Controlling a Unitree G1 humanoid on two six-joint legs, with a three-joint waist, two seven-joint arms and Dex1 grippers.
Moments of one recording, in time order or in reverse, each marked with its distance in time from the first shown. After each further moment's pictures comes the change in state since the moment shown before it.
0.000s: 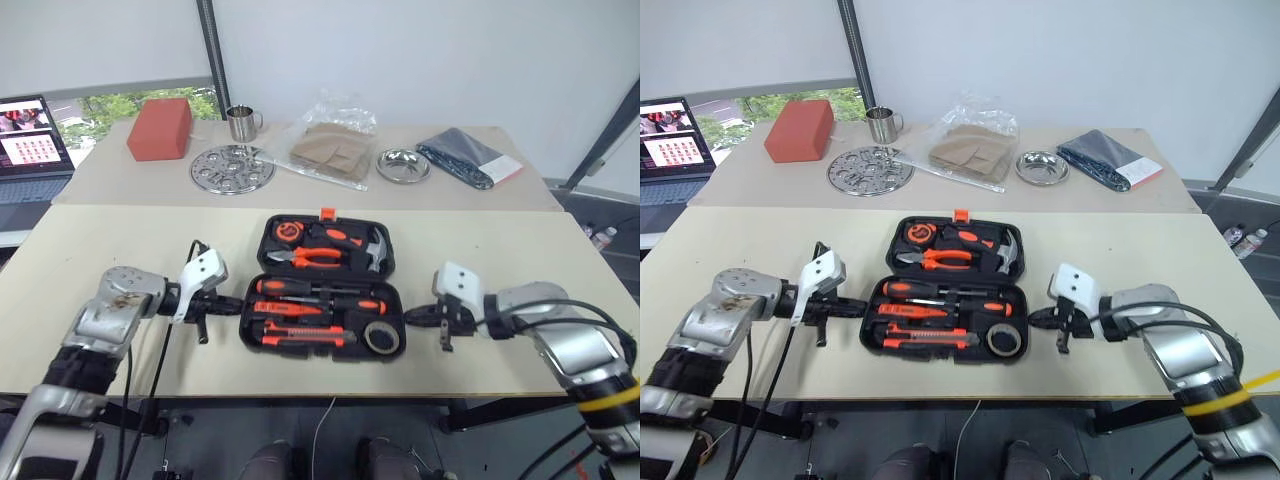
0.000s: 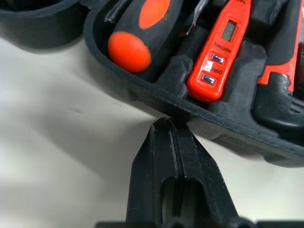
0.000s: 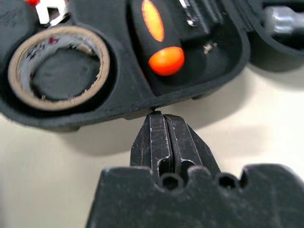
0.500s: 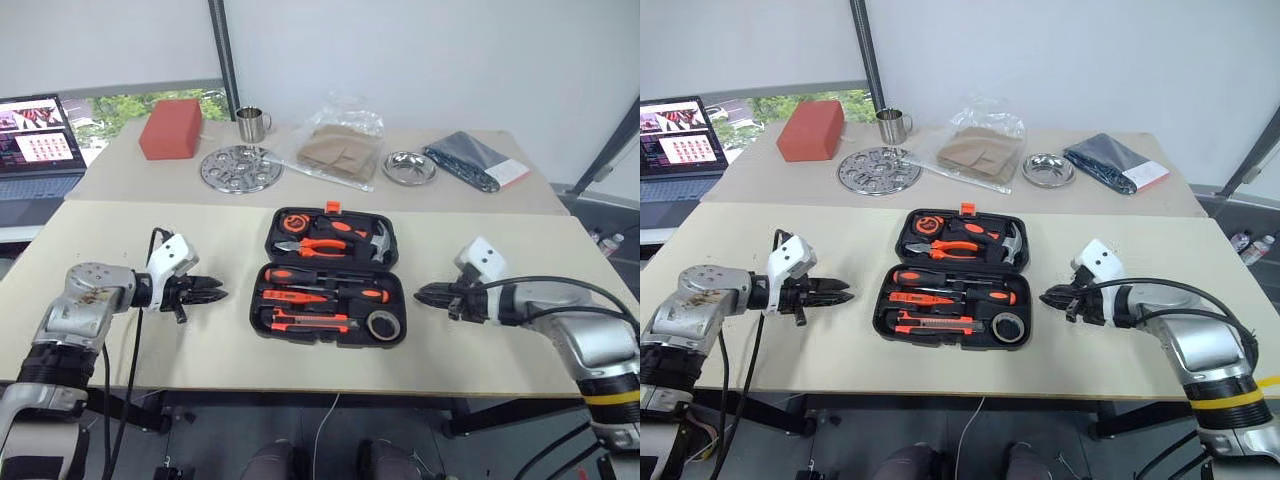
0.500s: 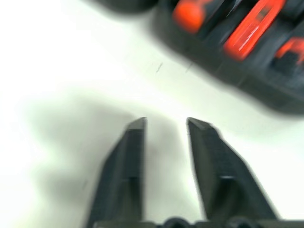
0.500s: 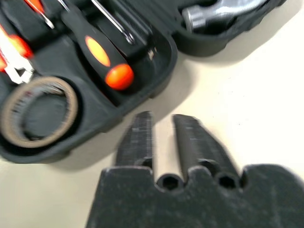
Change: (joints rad) left arm -0.079 -0.009 0.068 0.225 0.010 -0.112 0.153; right arm -0.091 0.061 -0.096 0.132 0.075 0.176 -0.233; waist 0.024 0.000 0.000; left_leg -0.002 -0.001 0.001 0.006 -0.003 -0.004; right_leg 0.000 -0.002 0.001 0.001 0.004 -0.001
